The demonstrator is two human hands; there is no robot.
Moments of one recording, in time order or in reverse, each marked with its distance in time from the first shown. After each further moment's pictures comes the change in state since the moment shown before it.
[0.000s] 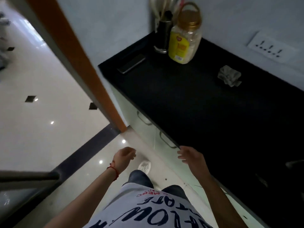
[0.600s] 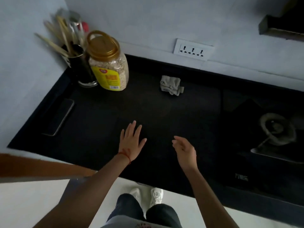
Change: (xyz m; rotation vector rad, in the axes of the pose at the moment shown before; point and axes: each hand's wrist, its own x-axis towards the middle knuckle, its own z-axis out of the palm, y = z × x) left_hand 0.184 0.204 0.083 1.019 -0.204 0.734; right_hand 0.085 -0.083 -0.039 0.001 0.621 -0.050
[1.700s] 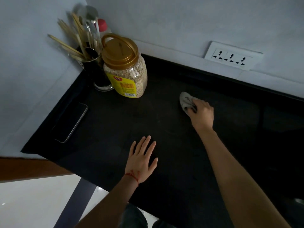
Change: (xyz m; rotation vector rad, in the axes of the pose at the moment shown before) left_hand 0.015 -0.007 0.014 0.214 0.090 0.000; right_hand 0.202 -0.081 0.028 -0.657 0.109 -0.518
